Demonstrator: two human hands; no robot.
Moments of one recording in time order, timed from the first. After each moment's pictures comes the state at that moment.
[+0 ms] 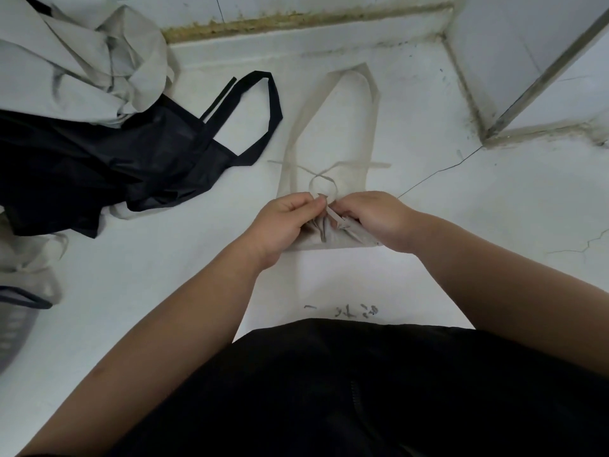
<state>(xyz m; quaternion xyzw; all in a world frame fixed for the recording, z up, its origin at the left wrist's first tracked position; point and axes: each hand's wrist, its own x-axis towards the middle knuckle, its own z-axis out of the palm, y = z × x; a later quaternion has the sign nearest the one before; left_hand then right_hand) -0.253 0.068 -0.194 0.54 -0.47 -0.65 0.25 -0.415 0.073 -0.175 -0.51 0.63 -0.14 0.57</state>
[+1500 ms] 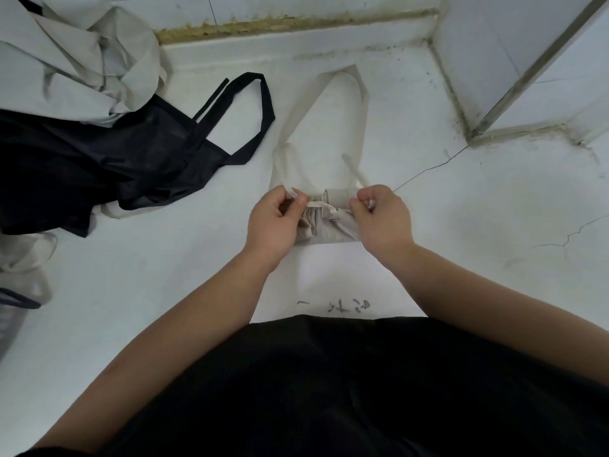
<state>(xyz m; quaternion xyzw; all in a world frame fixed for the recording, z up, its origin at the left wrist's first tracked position) -0.261 0.078 -0.209 0.62 -0.48 -0.52 0.35 -0.415 0.097 -0.202 -0.45 0.77 -0.30 0.33</state>
